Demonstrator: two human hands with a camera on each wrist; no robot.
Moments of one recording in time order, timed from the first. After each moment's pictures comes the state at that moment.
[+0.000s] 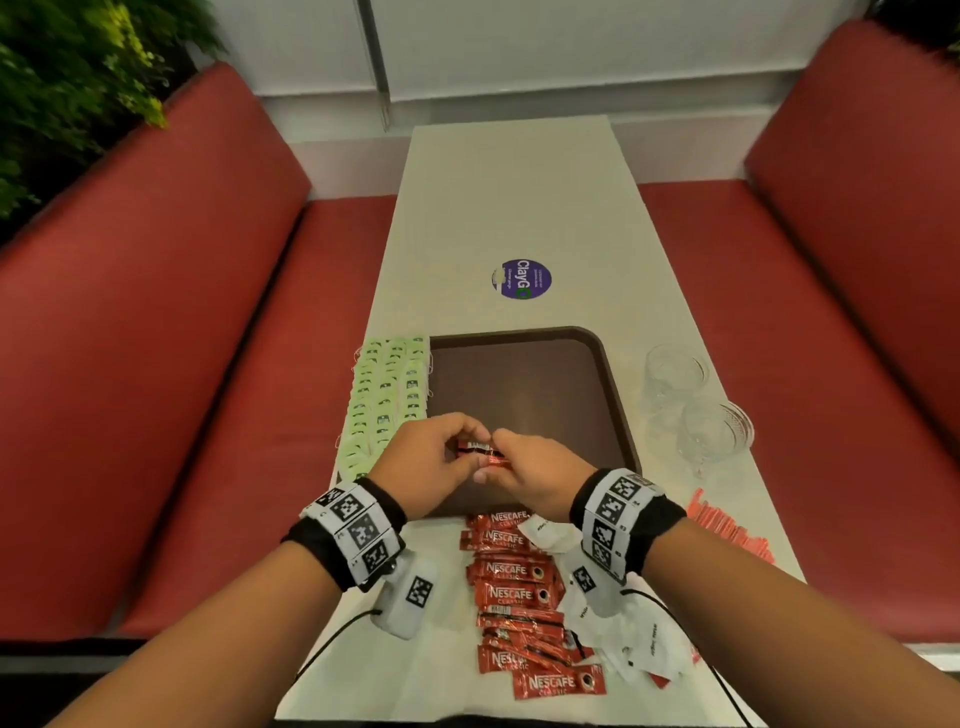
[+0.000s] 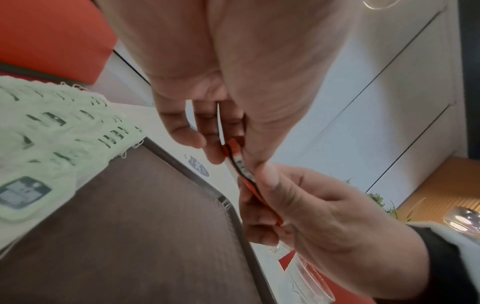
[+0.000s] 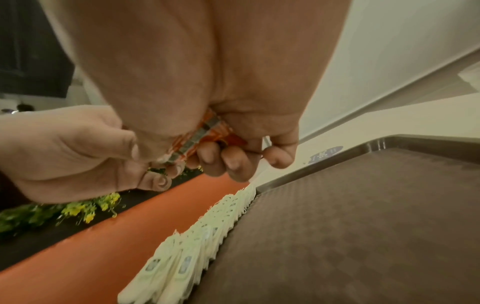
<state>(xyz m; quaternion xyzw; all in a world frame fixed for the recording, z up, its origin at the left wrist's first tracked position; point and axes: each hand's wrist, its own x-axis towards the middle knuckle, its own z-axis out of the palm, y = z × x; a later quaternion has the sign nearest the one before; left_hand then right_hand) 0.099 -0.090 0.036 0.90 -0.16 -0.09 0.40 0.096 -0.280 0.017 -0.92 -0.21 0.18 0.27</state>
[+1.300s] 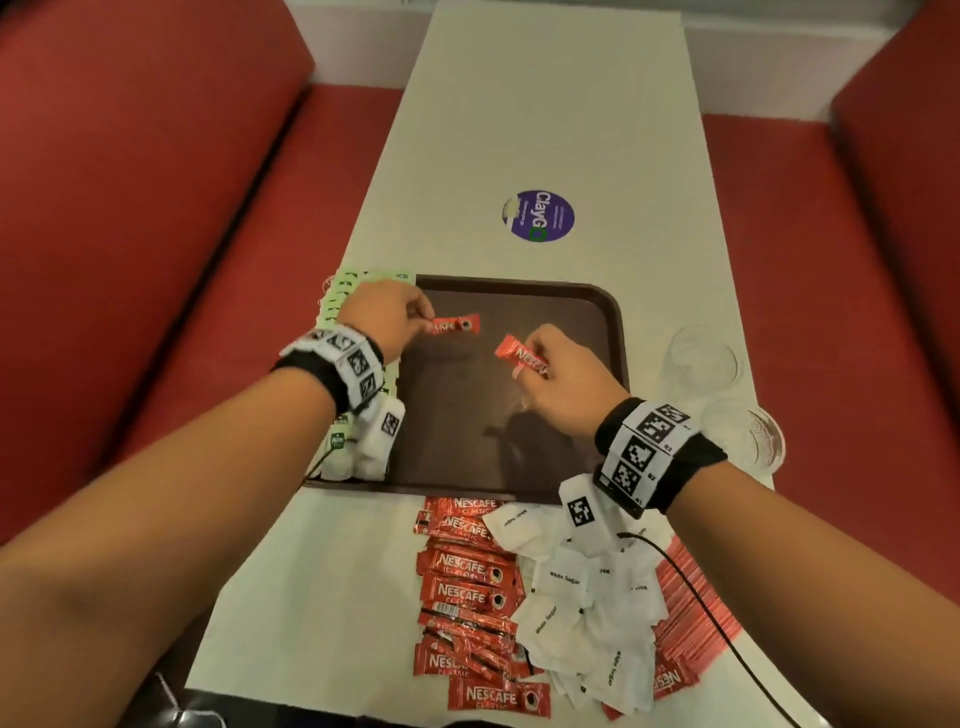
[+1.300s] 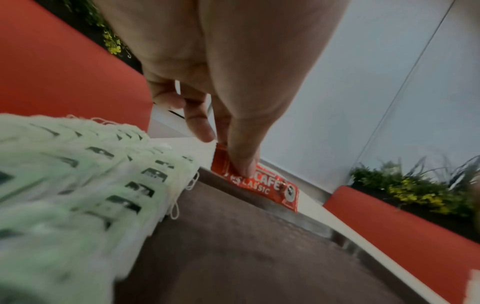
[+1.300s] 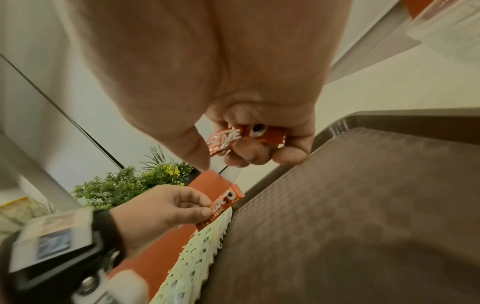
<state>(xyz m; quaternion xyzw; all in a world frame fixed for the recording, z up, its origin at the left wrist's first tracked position) 0.251 -0.086 -0.012 0.97 -0.02 -0.08 0.21 0.175 -0.329 0.006 -0.91 -0.07 0.16 0.39</state>
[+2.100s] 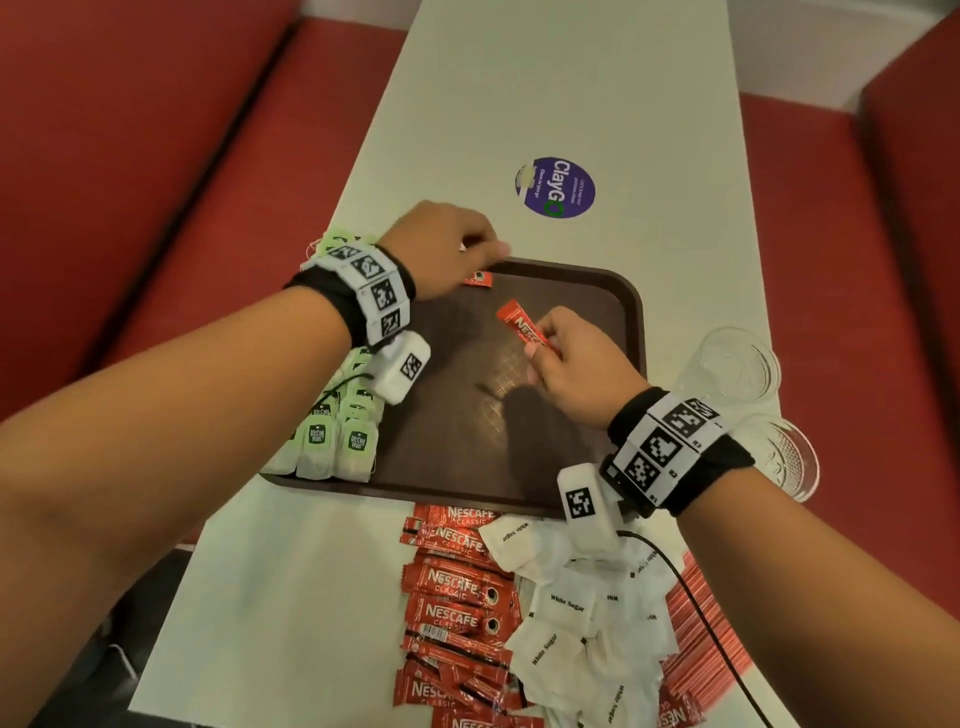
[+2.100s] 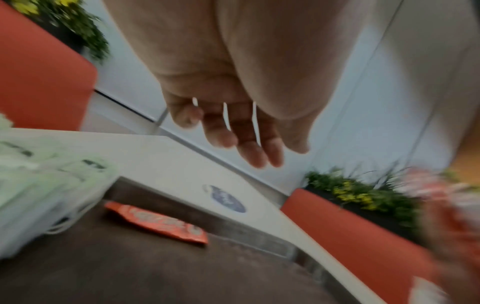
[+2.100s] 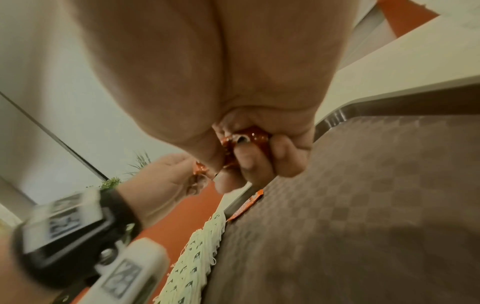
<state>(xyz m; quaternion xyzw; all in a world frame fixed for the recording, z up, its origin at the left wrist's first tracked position) 0.303 -0.119 -0.001 0.95 -0.15 -0.05 0.26 0.201 -0.324 -0.008 -0.90 -0.07 0.17 0.39</state>
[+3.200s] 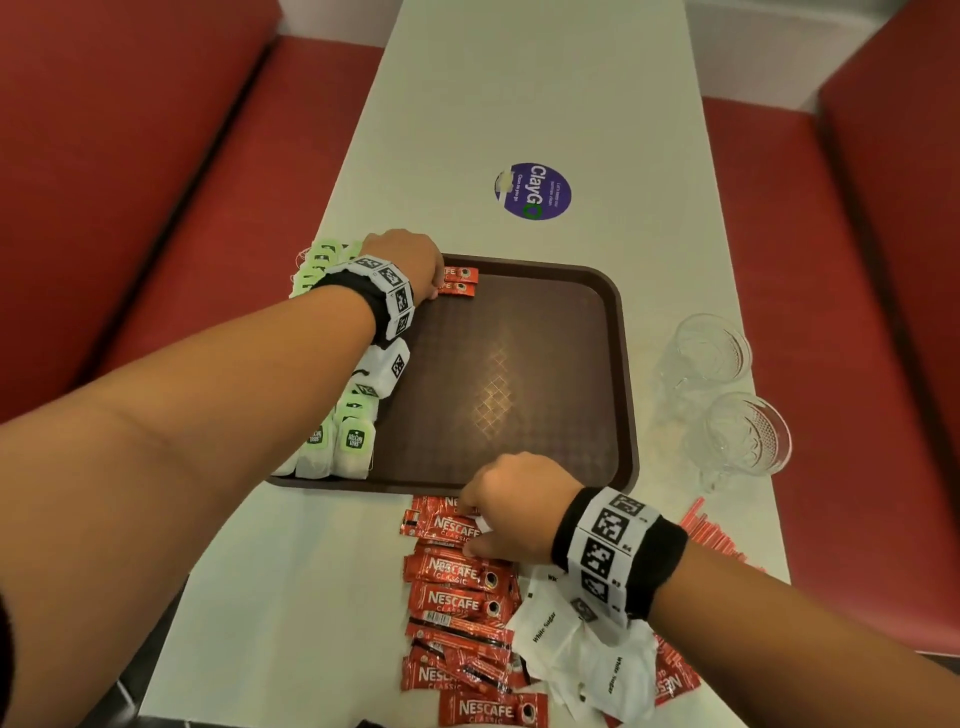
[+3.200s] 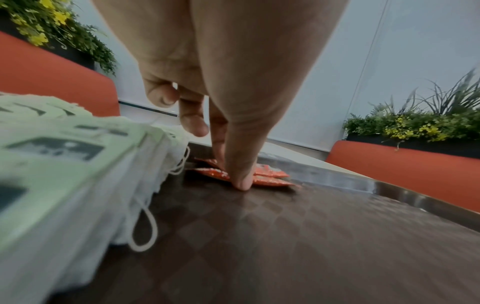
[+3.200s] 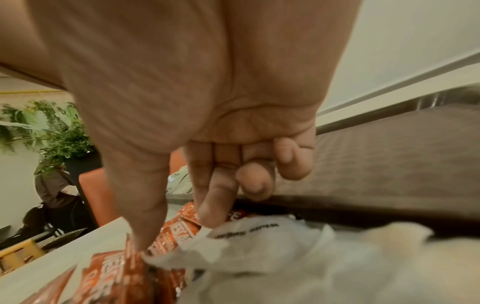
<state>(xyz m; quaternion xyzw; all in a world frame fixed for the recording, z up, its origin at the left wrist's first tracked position) 0.329 -0.116 -0.039 0.99 -0.08 -0.14 -0.03 0.102 -0.292 -0.031 -0.88 -0.35 0.32 0.04</state>
